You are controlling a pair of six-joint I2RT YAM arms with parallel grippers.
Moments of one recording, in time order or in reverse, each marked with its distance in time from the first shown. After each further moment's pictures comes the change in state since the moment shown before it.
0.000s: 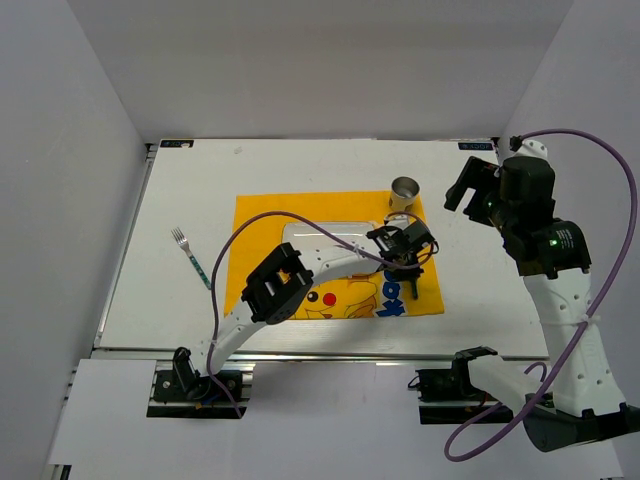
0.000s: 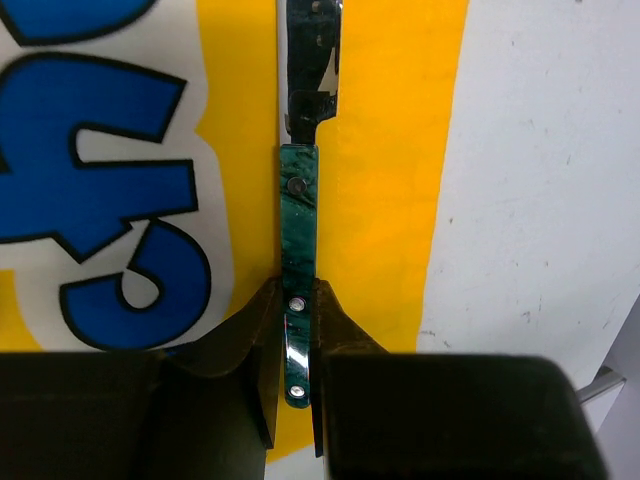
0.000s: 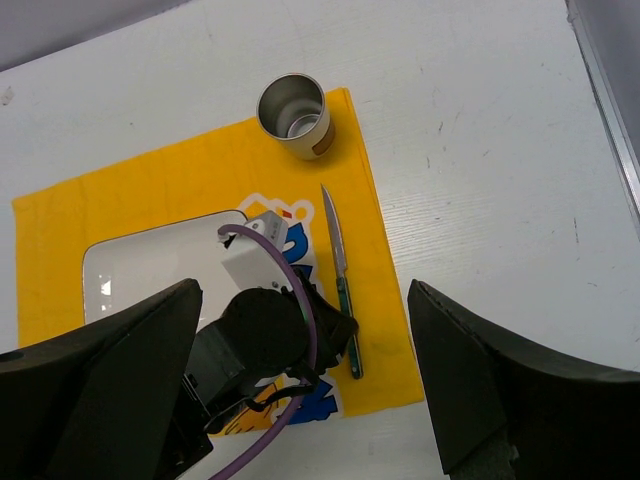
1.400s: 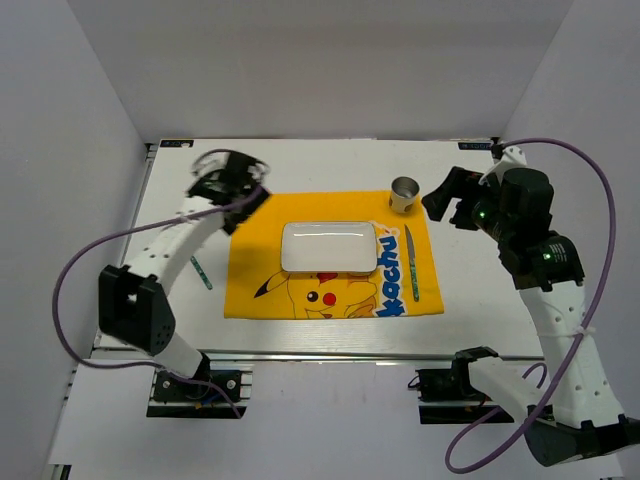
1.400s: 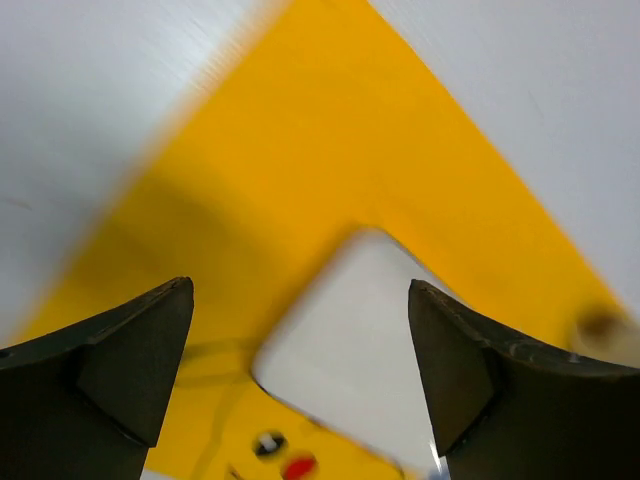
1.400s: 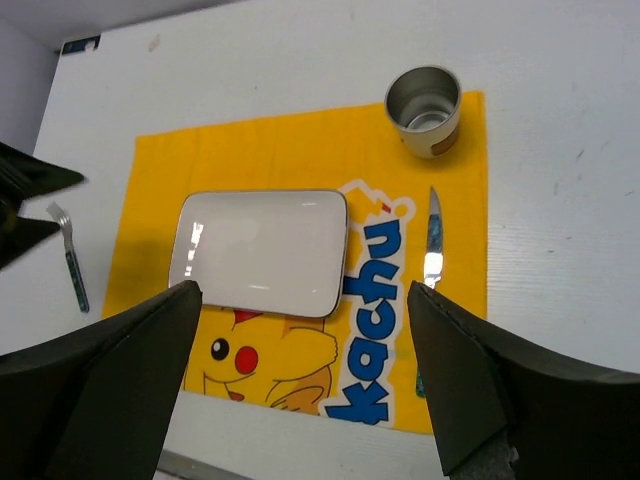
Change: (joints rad) left arm 0.553 -0.818 -0.610 -0.181 -0.214 0.049; right arm -0.001 -0.090 -0.127 0.154 -0.282 -0.027
